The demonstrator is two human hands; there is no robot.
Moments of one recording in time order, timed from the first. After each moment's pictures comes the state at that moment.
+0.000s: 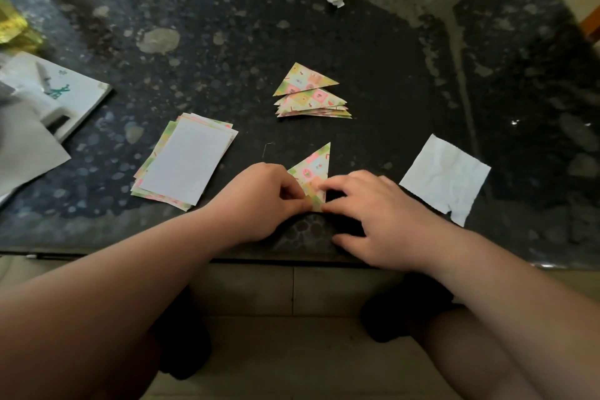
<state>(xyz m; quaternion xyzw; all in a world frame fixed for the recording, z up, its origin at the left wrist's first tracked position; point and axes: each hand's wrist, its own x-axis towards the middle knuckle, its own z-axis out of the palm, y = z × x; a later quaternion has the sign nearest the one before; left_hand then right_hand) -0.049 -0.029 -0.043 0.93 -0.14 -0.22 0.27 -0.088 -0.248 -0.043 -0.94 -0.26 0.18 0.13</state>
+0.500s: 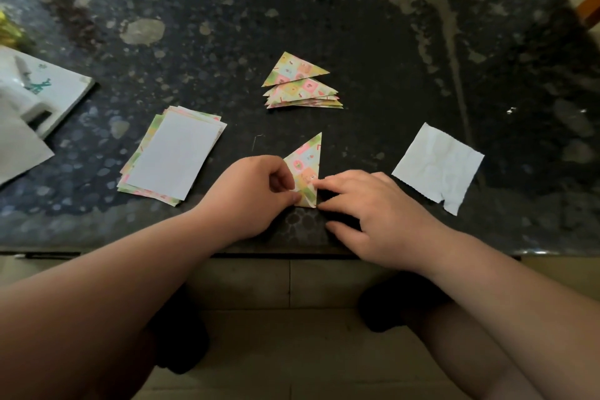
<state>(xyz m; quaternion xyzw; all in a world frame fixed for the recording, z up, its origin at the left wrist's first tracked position) -0.056 -0.032 -0.049 0.93 -0.09 -0.19 0.30 -0.102 -0.251 -0.060 -0.94 -0.24 0.10 0.20</state>
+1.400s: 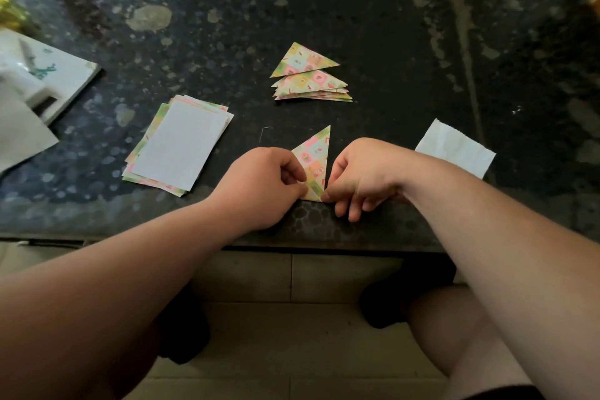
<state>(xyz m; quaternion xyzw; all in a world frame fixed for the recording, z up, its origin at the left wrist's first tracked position) -0.056 -0.039 -0.049 0.93 -0.06 -0.19 0.32 -0.034 -0.222 -0.031 -0.83 0.08 0.44 0.32</state>
